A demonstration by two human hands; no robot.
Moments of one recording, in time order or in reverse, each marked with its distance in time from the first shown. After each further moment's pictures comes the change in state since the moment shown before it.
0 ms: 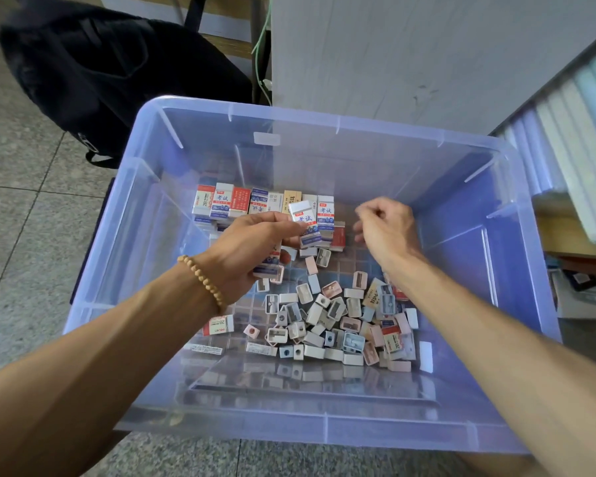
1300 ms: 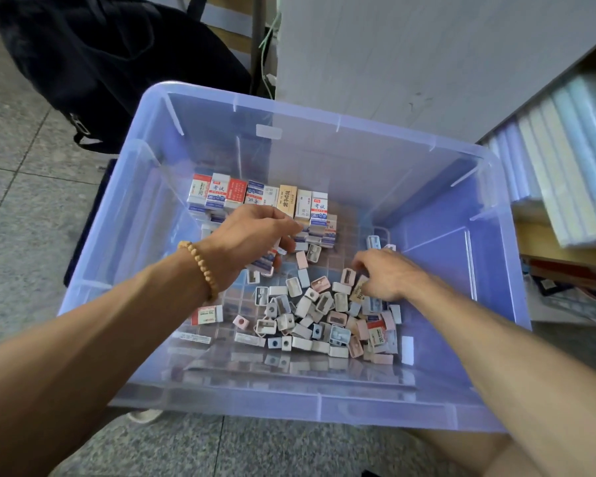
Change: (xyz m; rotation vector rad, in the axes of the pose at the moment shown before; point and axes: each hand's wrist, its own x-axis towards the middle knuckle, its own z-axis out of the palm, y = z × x) left_hand -0.005 0.002 -0.001 0.230 -0.004 0.056; right_hand -0.005 0.031 -0.027 -1.072 -0.661 -0.108
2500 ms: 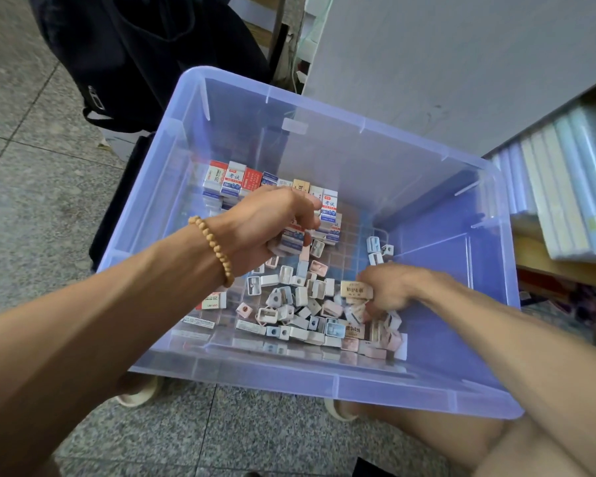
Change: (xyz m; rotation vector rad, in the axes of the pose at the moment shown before) left_hand -0.015 0.008 -0.006 -0.340 -0.120 0.012; right_hand -0.016 -0.010 -0.010 -0.320 -0.315 -0.066
